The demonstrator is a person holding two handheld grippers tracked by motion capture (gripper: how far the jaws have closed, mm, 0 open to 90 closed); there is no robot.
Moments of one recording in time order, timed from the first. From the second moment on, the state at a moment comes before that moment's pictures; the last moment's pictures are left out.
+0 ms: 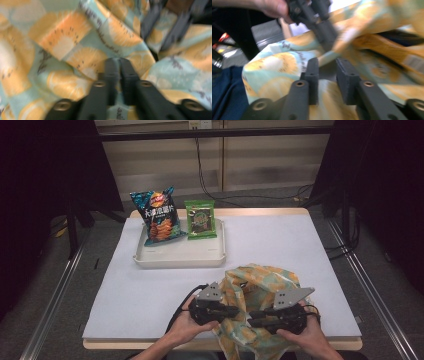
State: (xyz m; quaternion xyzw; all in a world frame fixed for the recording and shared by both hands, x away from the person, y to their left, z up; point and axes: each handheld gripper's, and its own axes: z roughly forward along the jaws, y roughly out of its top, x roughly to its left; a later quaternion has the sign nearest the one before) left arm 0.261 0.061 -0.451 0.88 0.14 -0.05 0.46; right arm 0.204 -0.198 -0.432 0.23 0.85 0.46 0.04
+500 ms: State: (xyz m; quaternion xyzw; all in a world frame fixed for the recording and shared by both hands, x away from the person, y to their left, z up) left arm 0.271 0.081 -0.475 0.90 0.17 -0.02 0.40; right arm 0.218 -0.252 -0.431 0.33 0.82 0.45 0.11
